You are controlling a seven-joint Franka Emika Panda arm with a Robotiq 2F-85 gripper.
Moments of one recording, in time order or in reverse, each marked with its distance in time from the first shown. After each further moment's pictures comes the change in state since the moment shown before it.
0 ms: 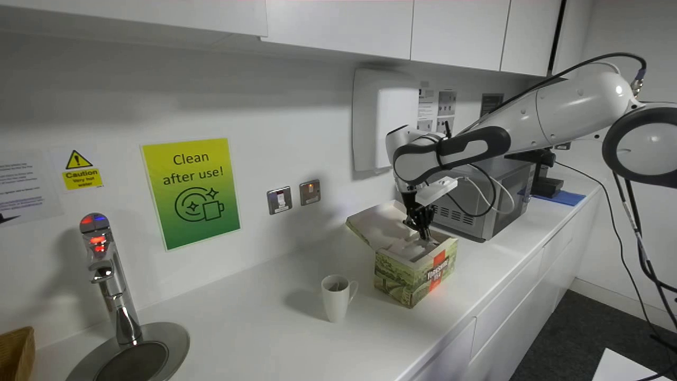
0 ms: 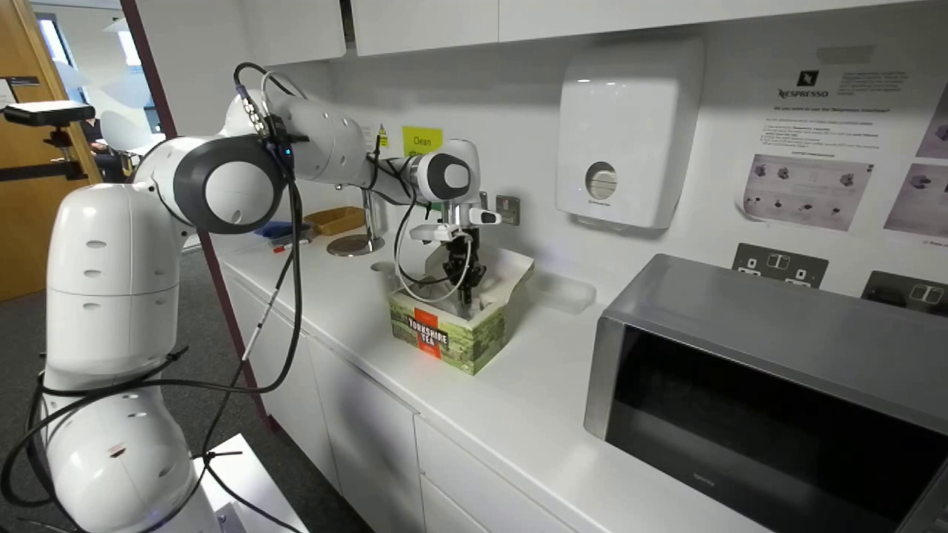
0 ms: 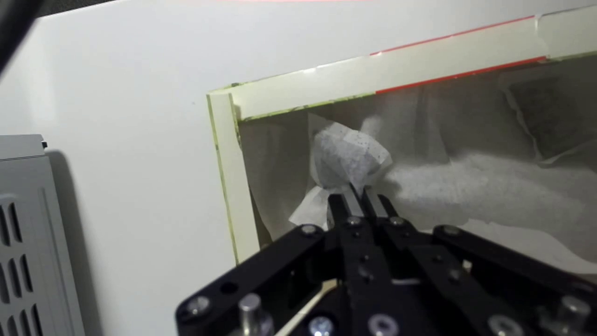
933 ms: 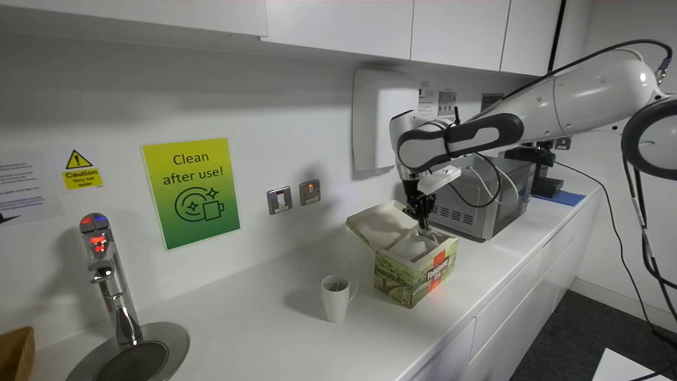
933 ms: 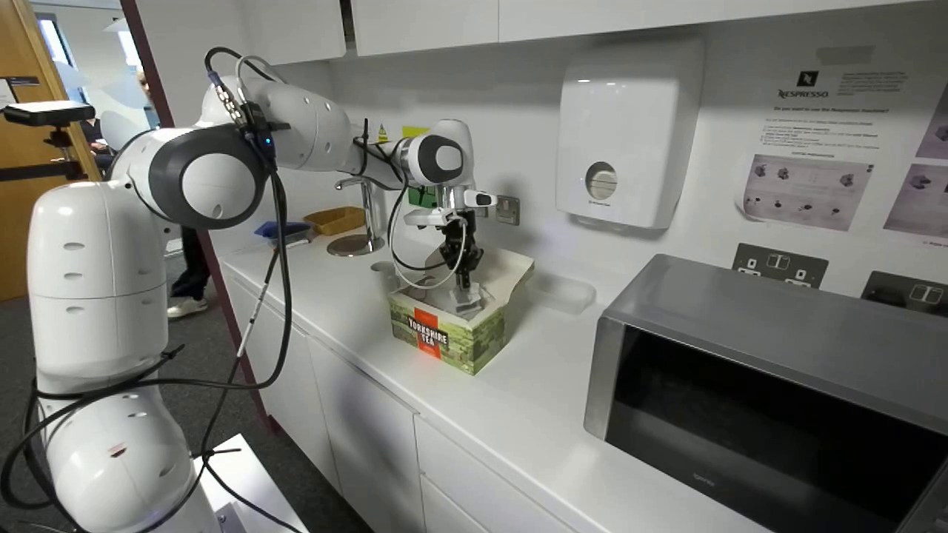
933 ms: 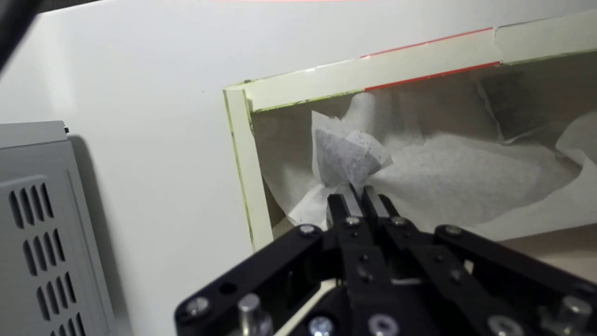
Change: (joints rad) arm 0.004 -0.065 0.005 -0.003 0.000 0.001 0.000
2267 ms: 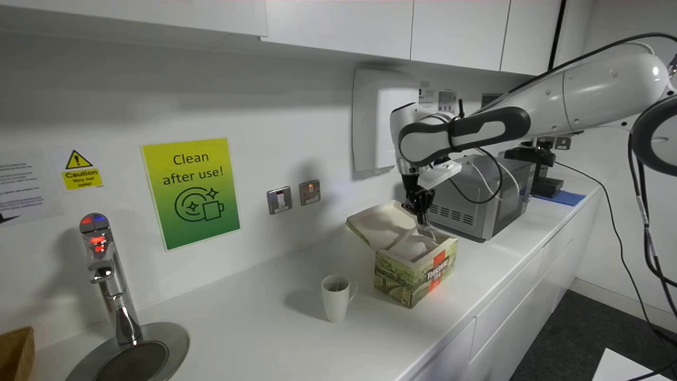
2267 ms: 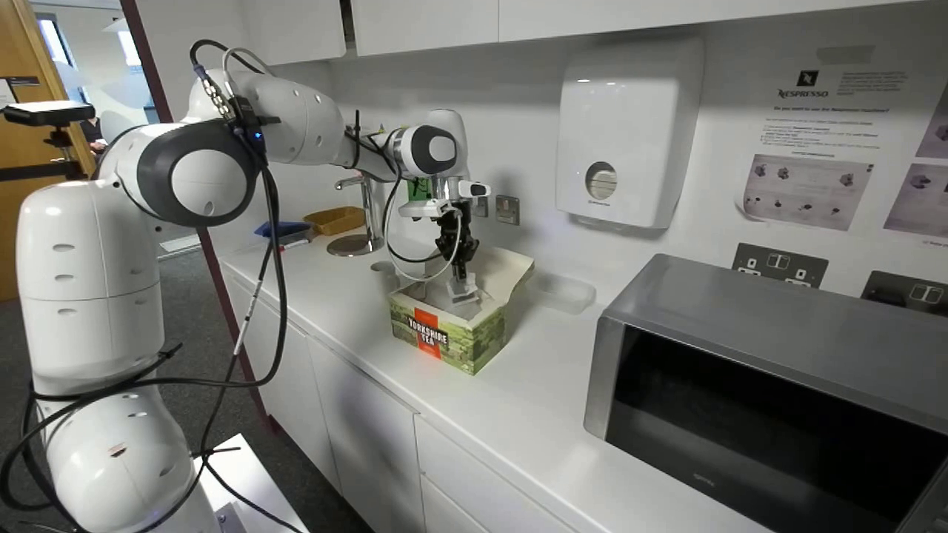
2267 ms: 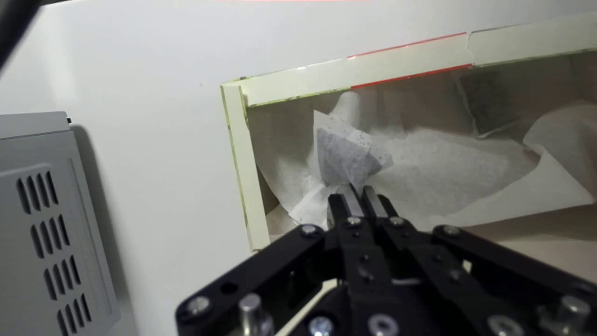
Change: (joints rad) arm 0.002 -0.032 0.016 -0.001 0.000 0.000 0.000
